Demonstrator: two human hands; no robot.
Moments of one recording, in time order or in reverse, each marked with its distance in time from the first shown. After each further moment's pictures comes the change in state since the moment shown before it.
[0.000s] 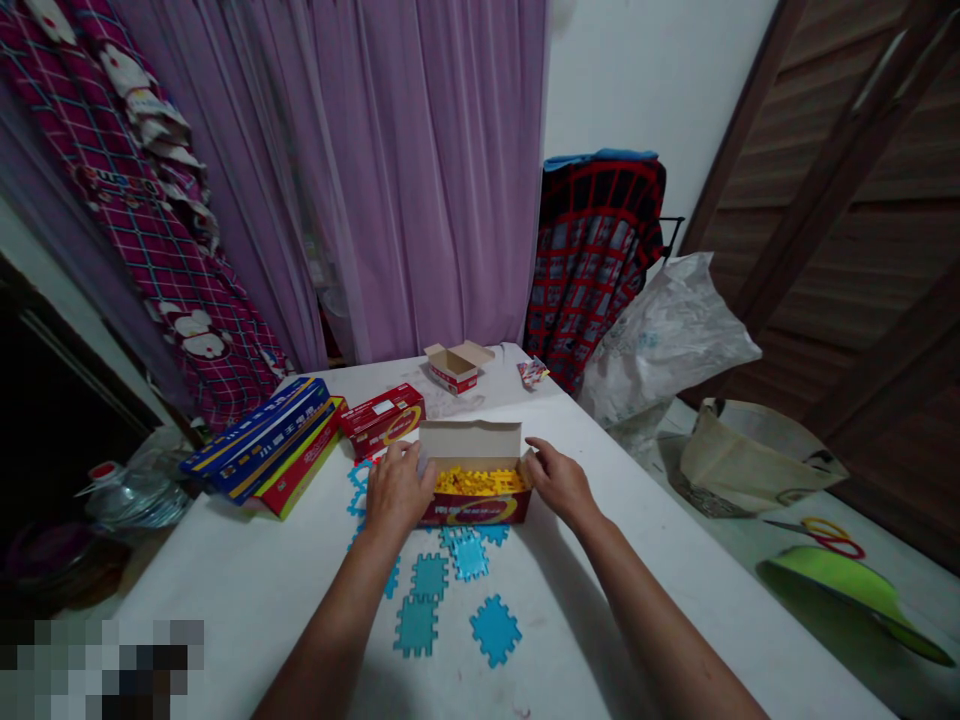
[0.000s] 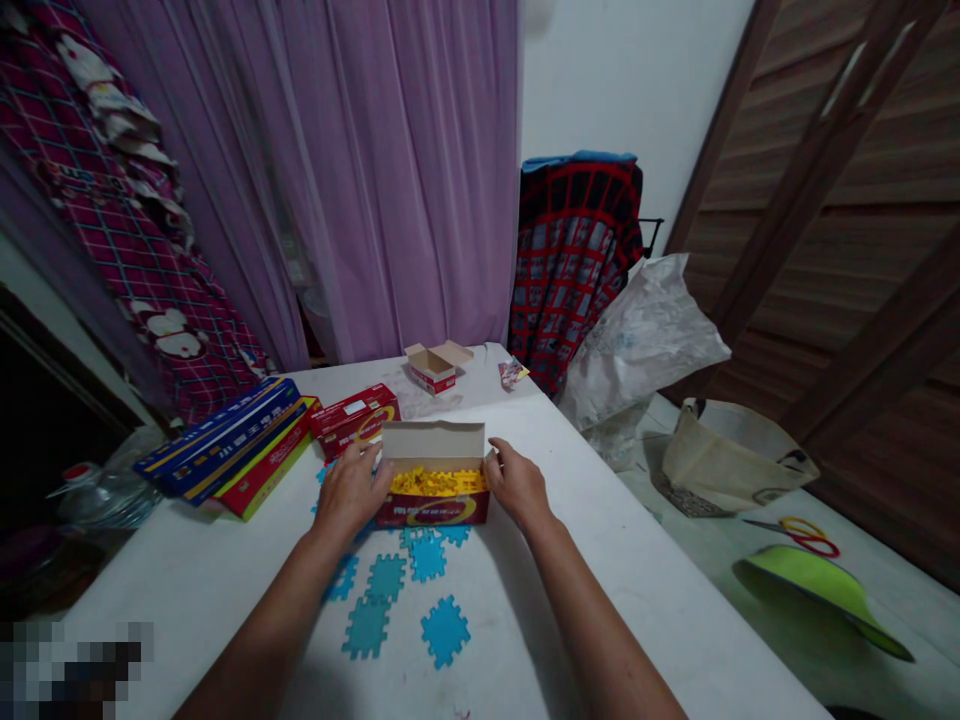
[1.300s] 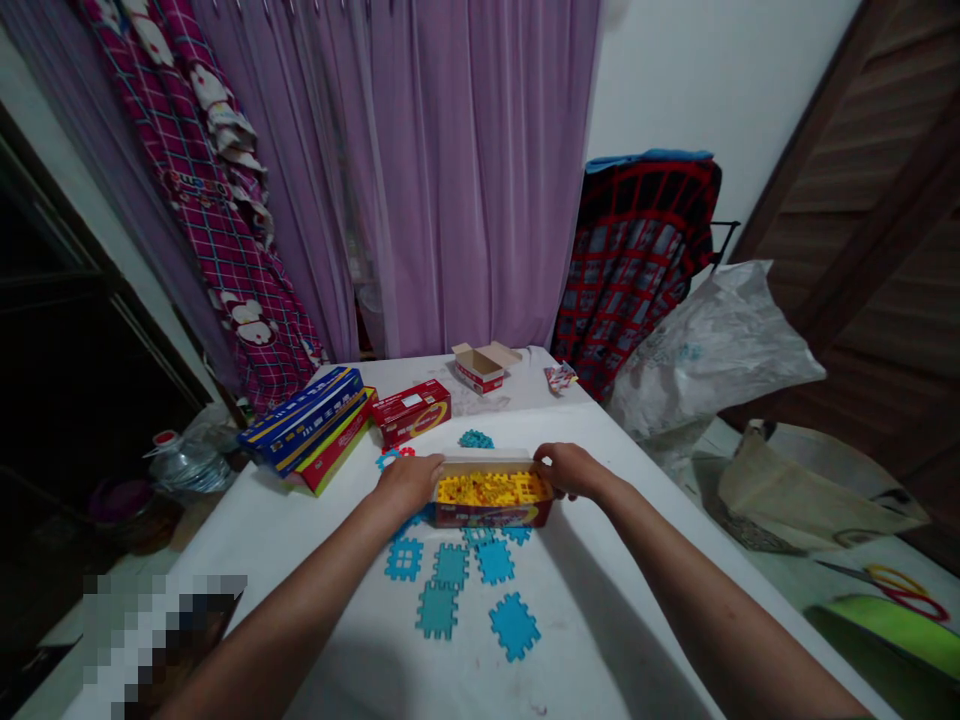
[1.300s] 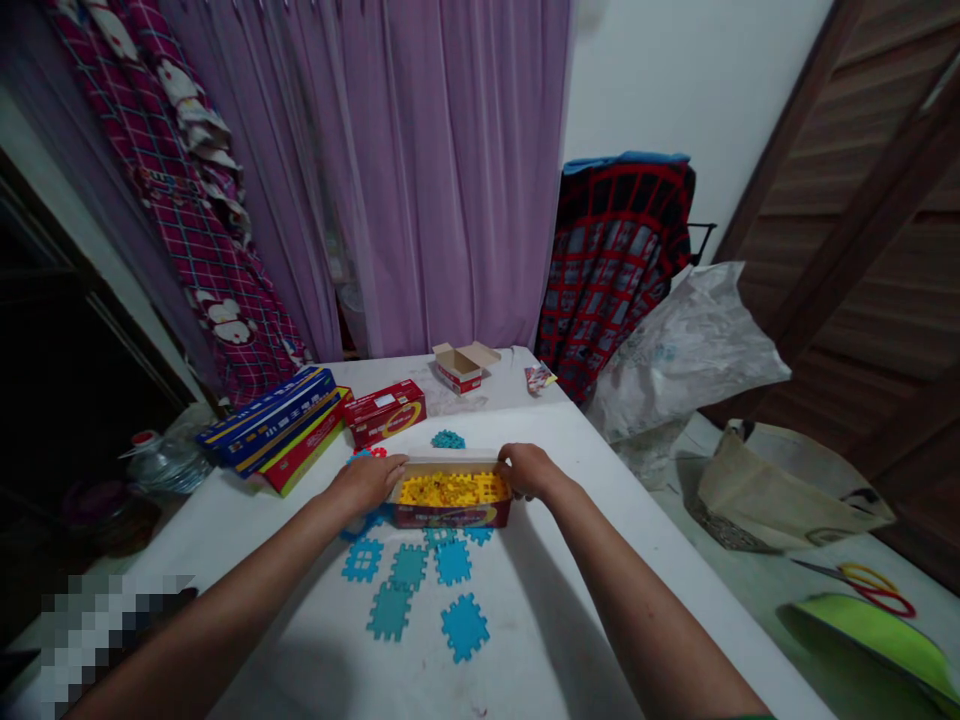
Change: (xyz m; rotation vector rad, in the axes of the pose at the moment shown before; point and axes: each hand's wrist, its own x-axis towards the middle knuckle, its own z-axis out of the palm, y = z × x) left_hand 0.007 -0.023 -0.027 0.118 -0.479 0.065; right_hand 0.040 -0.030 -0.021 -0.080 -0.667 0.071
